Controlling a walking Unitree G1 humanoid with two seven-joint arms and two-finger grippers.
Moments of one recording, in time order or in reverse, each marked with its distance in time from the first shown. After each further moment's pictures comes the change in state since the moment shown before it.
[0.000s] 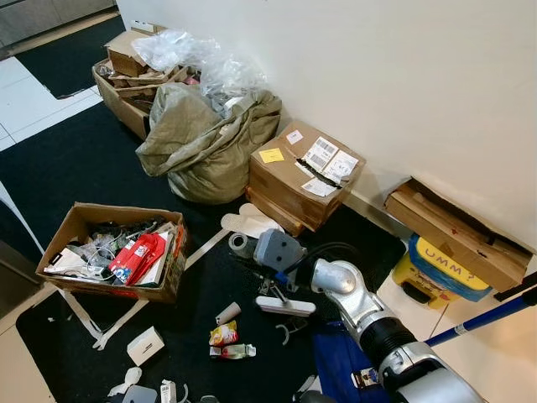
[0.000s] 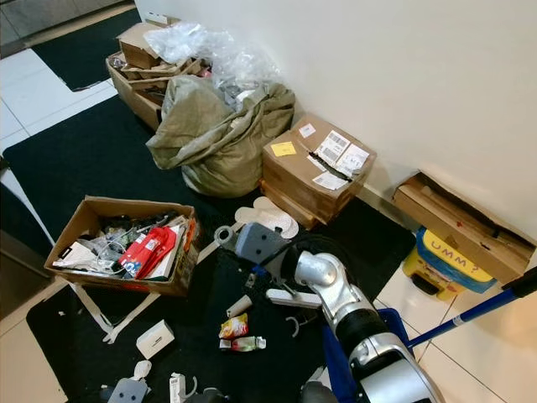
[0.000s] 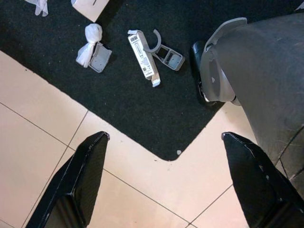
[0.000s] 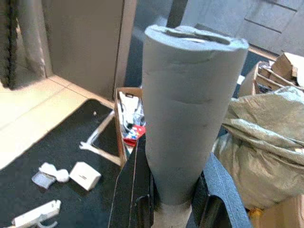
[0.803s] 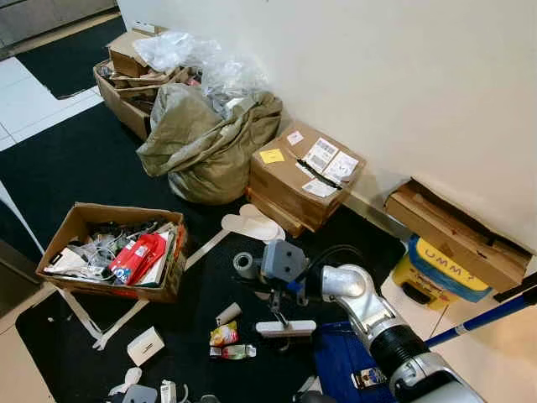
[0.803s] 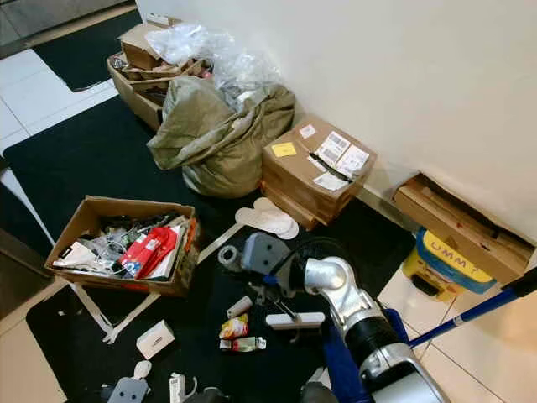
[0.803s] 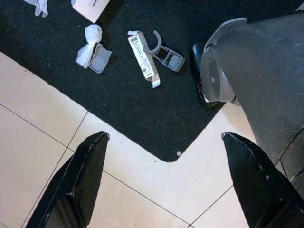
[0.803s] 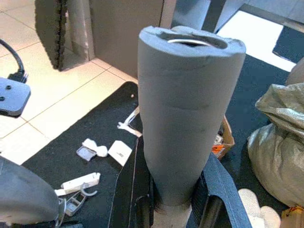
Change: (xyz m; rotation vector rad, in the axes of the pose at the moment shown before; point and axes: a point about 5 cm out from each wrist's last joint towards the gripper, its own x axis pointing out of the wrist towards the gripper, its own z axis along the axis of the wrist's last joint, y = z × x) left arm -0.001 0.002 -0.002 0.001 0.007 0.005; right arm -0.021 0.007 -0.010 0.049 0.086 0.180
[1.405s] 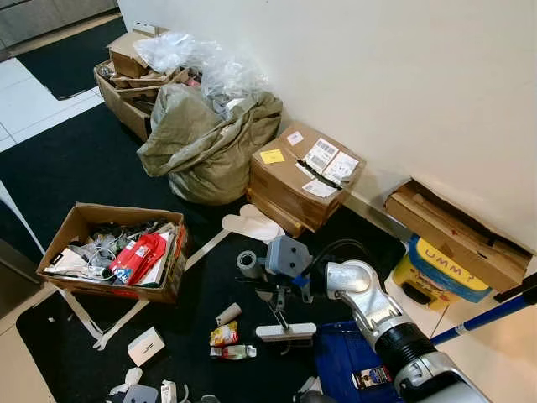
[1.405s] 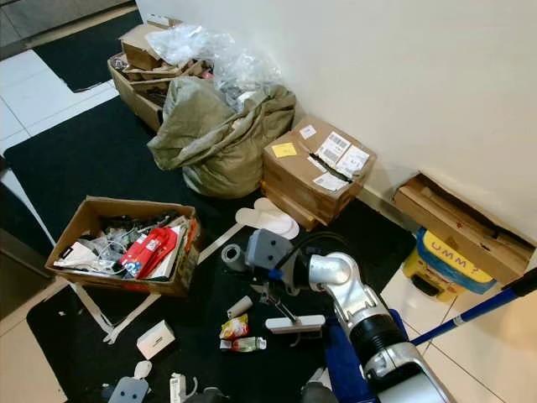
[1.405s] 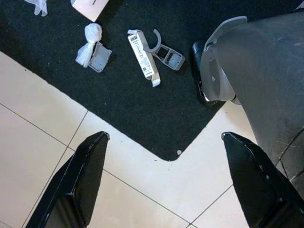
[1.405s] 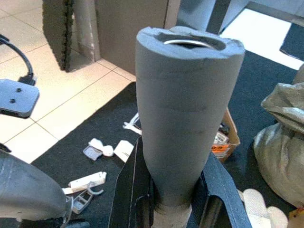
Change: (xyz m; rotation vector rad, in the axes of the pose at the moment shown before) left arm 0.002 0.000 0.004 0.005 0.001 -0.002; right arm -0.005 -0.004 0.005 0.027 -0.001 0.036
